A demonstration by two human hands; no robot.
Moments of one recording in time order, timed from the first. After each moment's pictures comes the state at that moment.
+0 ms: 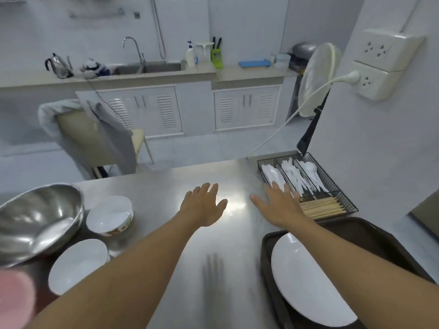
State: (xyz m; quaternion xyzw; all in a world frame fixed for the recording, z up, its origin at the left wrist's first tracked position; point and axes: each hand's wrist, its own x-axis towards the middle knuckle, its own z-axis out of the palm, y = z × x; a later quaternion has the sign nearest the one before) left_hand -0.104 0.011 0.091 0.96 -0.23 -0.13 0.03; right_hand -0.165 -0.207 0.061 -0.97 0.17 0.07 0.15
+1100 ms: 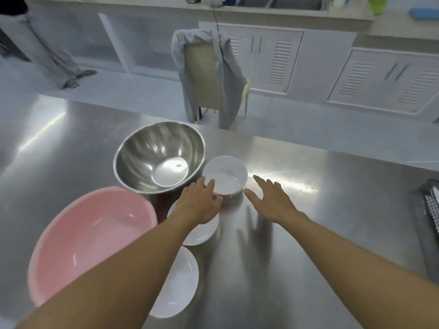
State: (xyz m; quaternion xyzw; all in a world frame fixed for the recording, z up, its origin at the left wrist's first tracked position) left_hand -0.055 0.320 0.001 0.98 0.03 -0.17 0.07; right_hand -0.013 0.108 -0.025 -0.94 -0.06 0.21 0.27
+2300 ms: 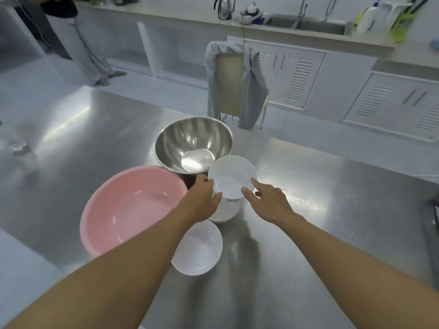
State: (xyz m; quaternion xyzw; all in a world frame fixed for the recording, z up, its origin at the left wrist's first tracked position) left_hand -0.149 0.367 0.029 0.96 0.08 -0.08 0.26; right_hand -0.088 0.163 0.008 -0.92 -0.10 0.17 0.34
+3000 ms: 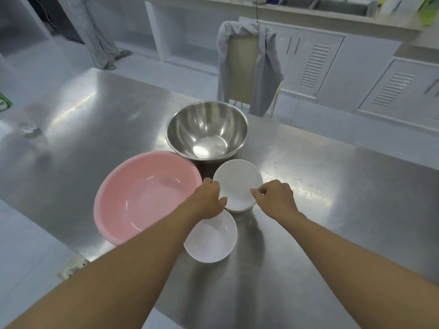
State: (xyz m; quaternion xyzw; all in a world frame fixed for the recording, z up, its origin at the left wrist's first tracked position) left_hand -0.164 0.388 0.002 0.96 0.09 -0.17 0.21; right_hand -0.106 0.194 -0.007 -0.95 -0.06 0.12 0.29
